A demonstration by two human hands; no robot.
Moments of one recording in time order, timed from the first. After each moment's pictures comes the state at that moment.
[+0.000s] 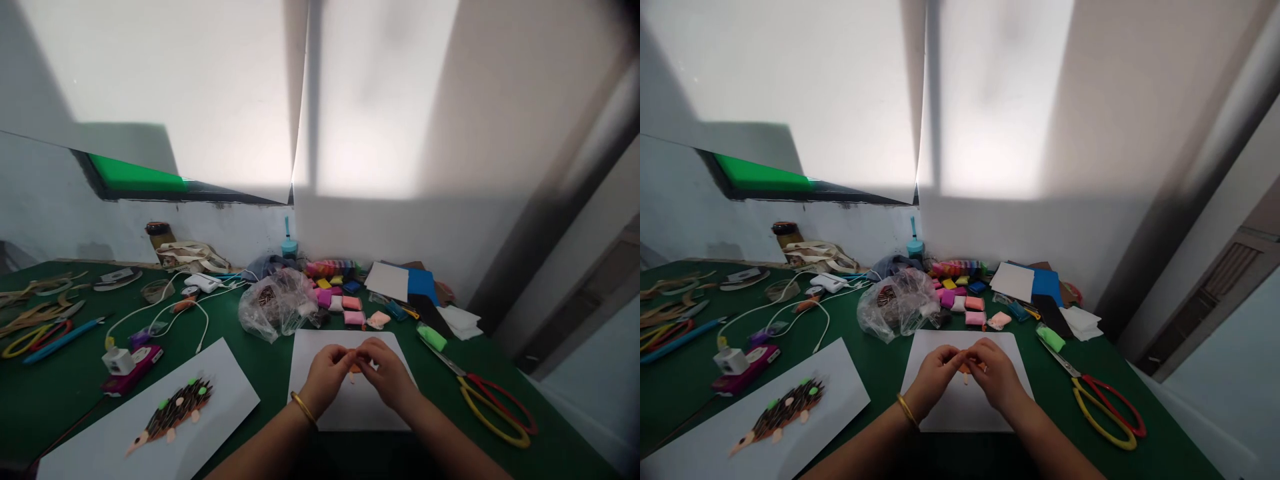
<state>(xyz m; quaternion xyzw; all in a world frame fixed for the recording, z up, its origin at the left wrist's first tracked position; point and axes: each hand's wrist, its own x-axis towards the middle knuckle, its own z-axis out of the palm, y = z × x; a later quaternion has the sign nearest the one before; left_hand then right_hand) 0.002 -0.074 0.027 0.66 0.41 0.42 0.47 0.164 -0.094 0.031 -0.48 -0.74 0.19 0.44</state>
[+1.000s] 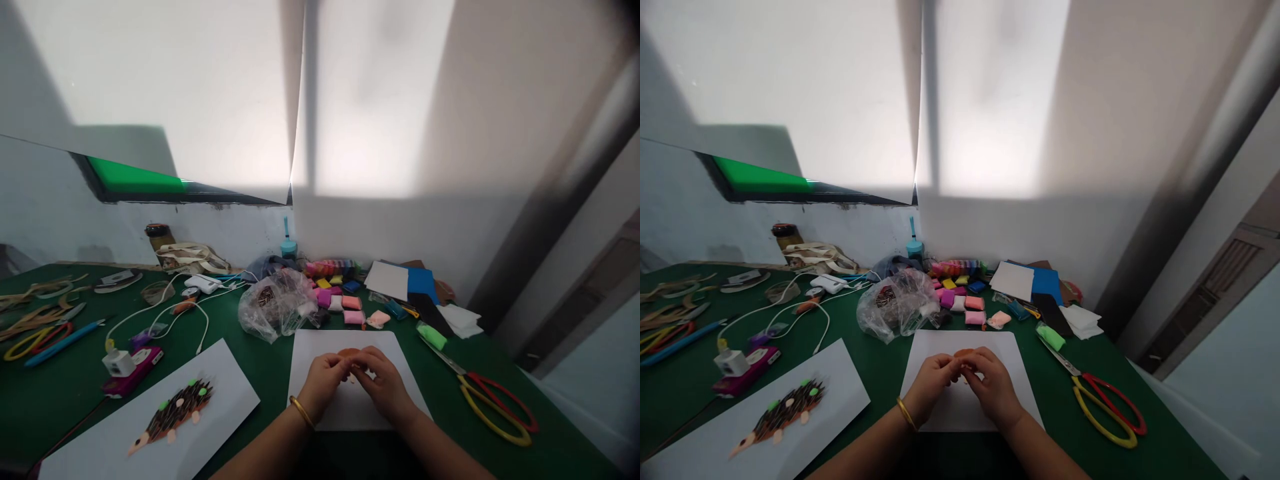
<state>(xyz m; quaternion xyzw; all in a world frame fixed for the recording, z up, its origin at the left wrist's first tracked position) -0.001 -0.074 0.017 0.58 0.42 0.38 0.59 0.149 -0.108 0.021 -0.46 -0.70 0.24 0.50</state>
